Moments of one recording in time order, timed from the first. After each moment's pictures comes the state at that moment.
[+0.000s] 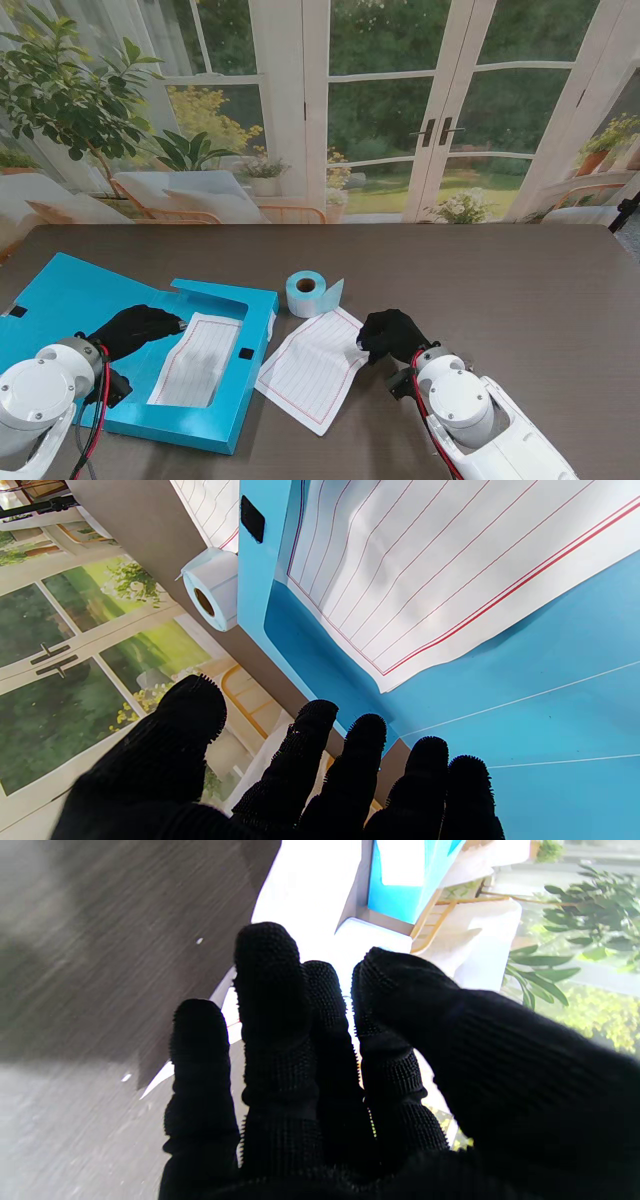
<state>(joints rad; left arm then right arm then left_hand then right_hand) 1.82 -1.05 -1.65 -1.89 0.32 0.31 -0.39 -1.49 -1.19 1.11 -1.46 -0.05 0.09 -0.04 0.66 -0.28 0.49 -0.08 0.71 0.32 0.12 0.15 0.65 0.38 0.09 0.34 0.32 0.43 0.13 0.43 0.05 0.32 0.32 0.70 0.75 -0.91 1.14 -0.14 1.01 0.05 1.05 0.07 1.14 0.13 0.60 0.56 1.28 0.12 0.72 0.45 0.53 0.29 1.25 0.36</state>
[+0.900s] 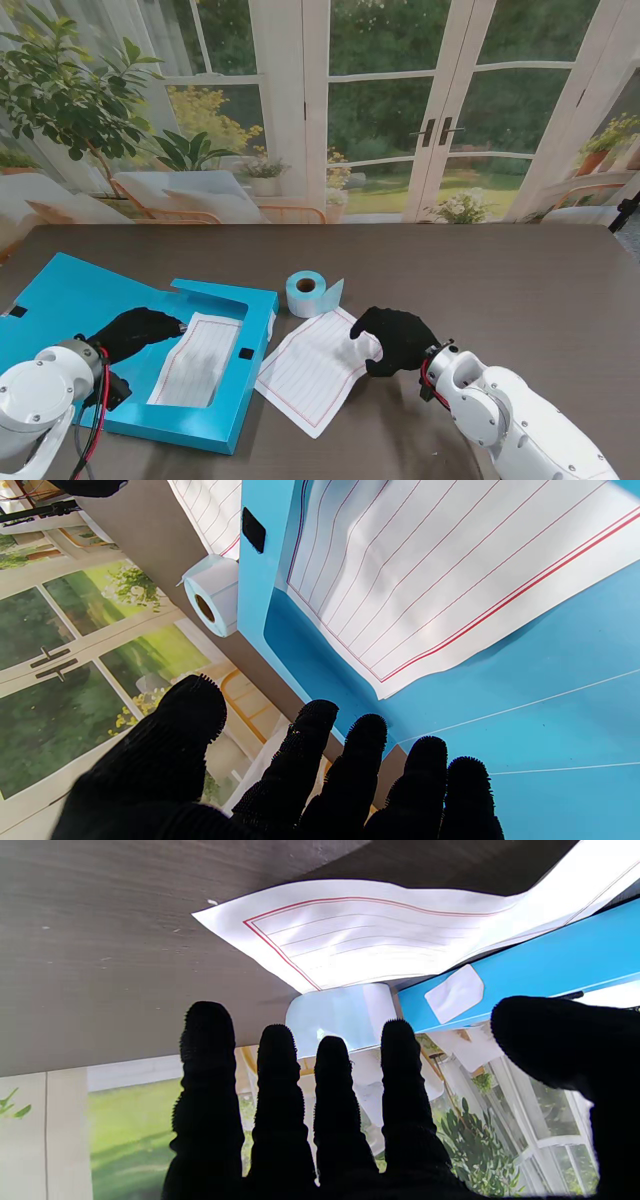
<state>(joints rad) 1.83 -1.05 -1.65 -1.90 0.31 0.32 -0.41 -1.42 -1.06 1.04 -1.38 -0.89 -0.30 -0.11 0.66 -0.28 0.49 -0.08 0.71 0.32 0.12 0.15 0.65 0.38 0.09 0.34 0.32 0.42 0.13 0.43 0.06 0.32 0.27 0.74 0.19 -0.72 0.95 0.76 0.43 -0.09 0.77 0.29 0.39 0.07 0.76 0.51 0.46 0.13 0.57 0.42 0.51 0.24 1.00 0.53</state>
